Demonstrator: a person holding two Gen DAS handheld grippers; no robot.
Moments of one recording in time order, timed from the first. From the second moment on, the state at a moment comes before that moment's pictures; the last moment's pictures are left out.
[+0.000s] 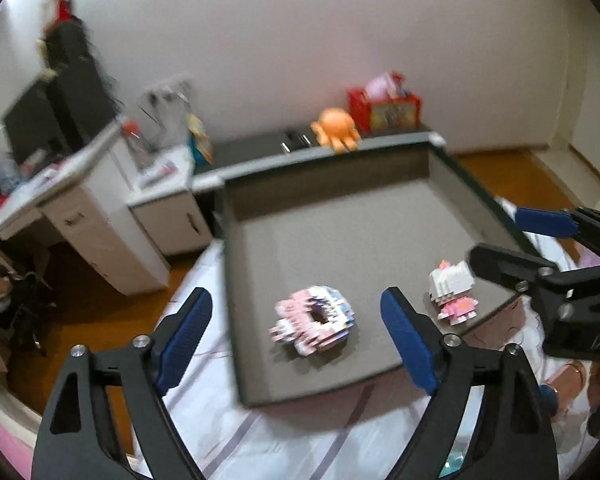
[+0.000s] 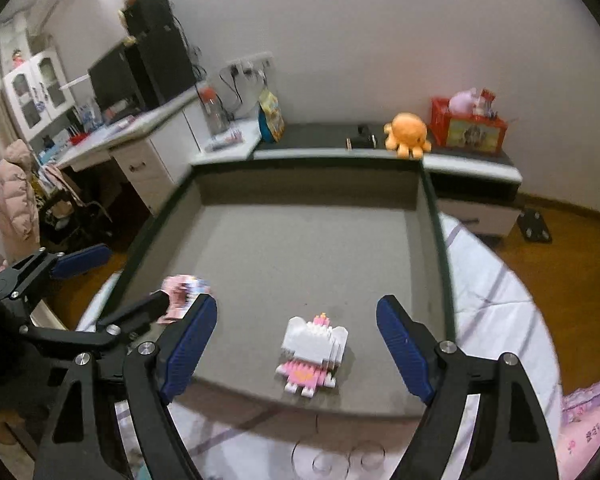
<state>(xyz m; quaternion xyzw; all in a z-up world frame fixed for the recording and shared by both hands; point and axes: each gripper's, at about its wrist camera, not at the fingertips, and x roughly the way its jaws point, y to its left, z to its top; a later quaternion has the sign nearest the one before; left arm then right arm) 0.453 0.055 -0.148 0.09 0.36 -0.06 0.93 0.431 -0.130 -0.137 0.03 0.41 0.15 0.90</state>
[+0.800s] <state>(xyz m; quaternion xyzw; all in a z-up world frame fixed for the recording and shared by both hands) 0.170 0.018 -0.075 0.04 0.13 -0.03 0.99 0.148 -0.149 -0.059 0.00 0.17 0.11 0.98</state>
